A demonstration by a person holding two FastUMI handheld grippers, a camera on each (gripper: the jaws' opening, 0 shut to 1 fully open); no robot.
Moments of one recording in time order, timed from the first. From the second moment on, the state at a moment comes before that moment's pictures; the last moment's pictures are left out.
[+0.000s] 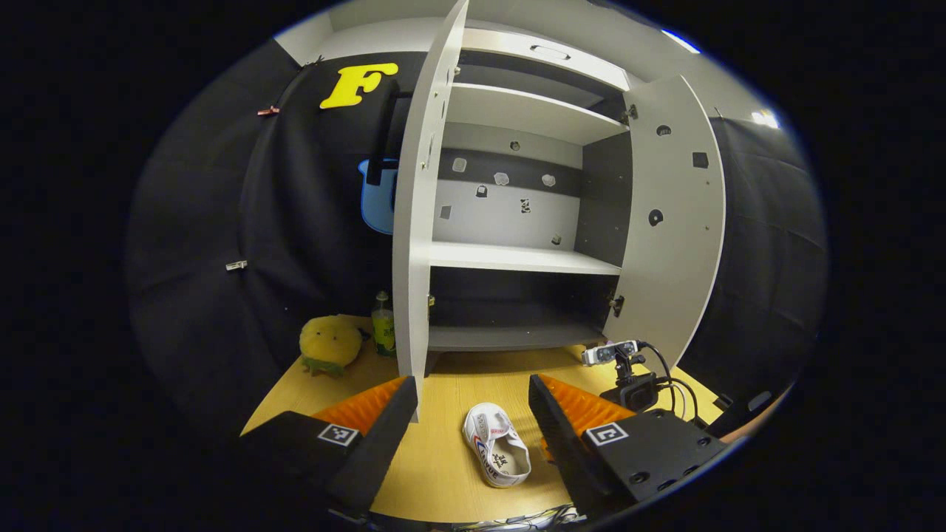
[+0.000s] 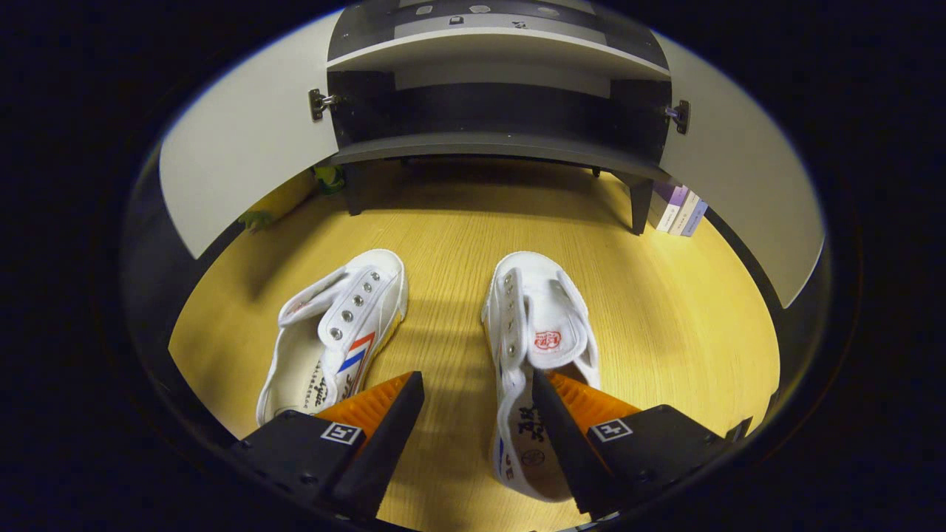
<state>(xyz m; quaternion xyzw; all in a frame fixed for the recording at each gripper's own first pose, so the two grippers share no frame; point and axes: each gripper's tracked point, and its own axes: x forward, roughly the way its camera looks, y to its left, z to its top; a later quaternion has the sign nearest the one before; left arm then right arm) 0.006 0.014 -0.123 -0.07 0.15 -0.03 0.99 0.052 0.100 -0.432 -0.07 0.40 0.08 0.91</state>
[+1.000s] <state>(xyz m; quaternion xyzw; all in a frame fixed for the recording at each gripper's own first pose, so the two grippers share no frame) 0.003 0.000 -0.131 -0.05 0.15 -0.03 0.99 0.089 0.089 -0.435 -0.02 0.43 0.06 0.90</state>
